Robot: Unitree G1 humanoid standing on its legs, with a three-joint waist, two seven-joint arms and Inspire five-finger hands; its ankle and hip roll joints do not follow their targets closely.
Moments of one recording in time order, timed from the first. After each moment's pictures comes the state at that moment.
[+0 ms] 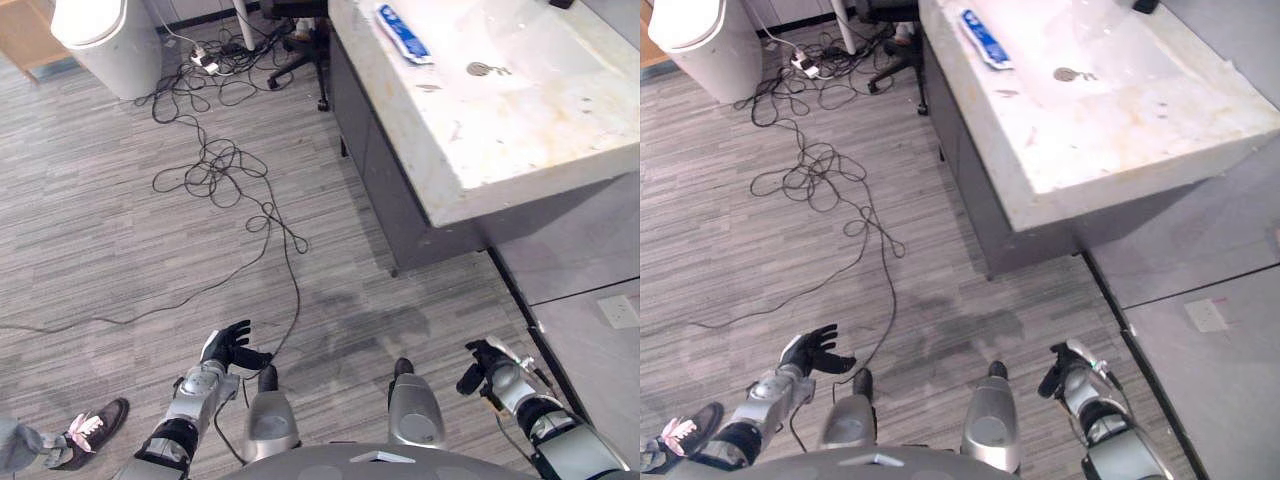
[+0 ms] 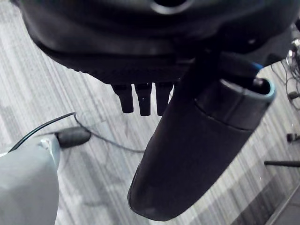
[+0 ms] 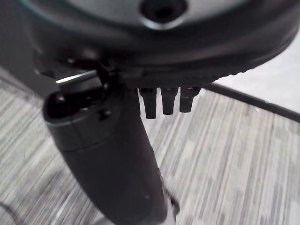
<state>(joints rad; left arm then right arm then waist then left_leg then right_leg) -0.14 0.29 -0.18 0.94 -0.24 -0.05 0.02 -0.20 -0.42 0.33 1.10 -0.29 0.19 -0.05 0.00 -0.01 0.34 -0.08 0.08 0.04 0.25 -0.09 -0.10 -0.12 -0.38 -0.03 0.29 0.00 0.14</state>
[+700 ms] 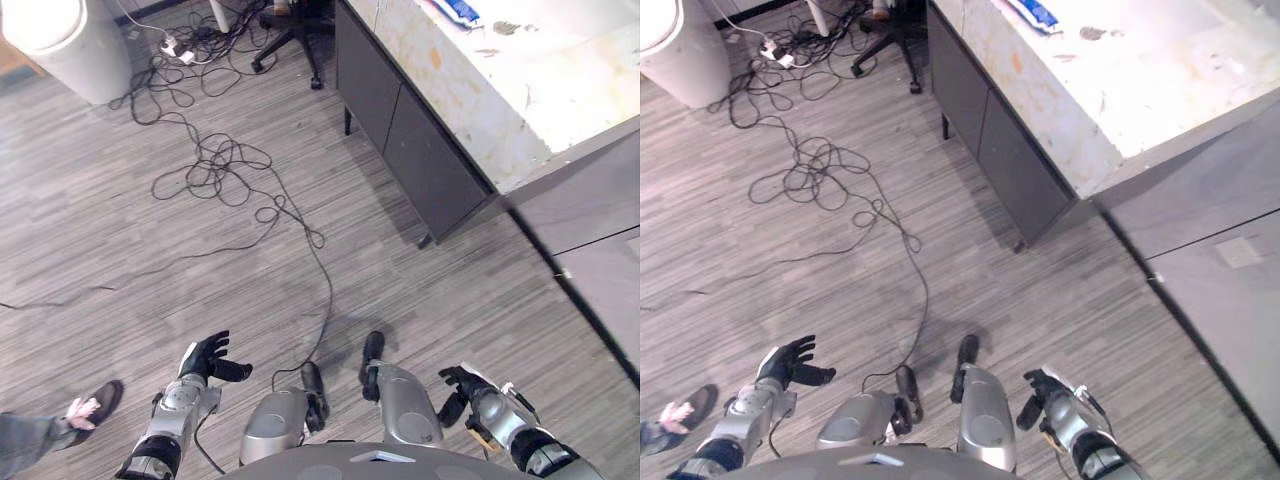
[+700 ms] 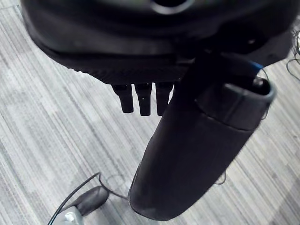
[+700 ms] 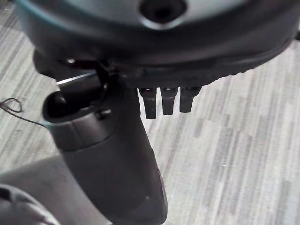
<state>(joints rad) -0.03 0.32 -0.11 0.90 -0.20 -0.06 0.02 -0.12 -0.41 0.38 1.01 -0.34 0.12 0.01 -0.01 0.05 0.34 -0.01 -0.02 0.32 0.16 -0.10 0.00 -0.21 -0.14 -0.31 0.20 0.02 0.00</state>
